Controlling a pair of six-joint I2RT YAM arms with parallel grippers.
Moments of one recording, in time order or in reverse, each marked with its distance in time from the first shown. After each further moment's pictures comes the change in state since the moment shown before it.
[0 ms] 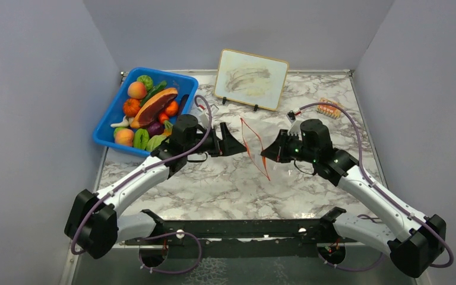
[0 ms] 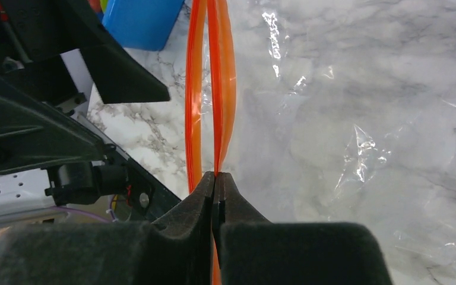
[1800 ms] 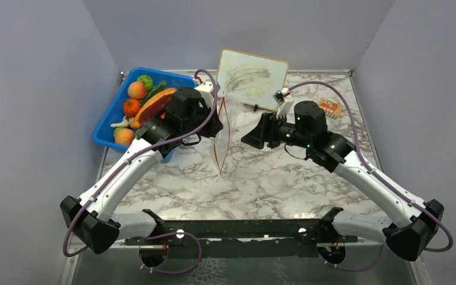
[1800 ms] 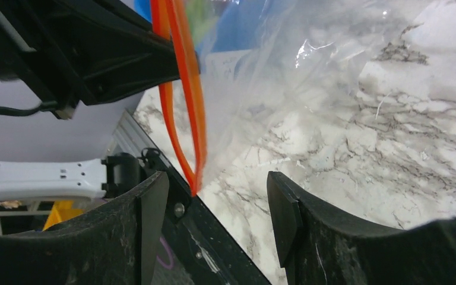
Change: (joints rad) left arm -0.039 0.058 0.539 -0.649 -0.426 0.486; right arm 0.080 0.132 0.306 0.000 -0.061 -0.046
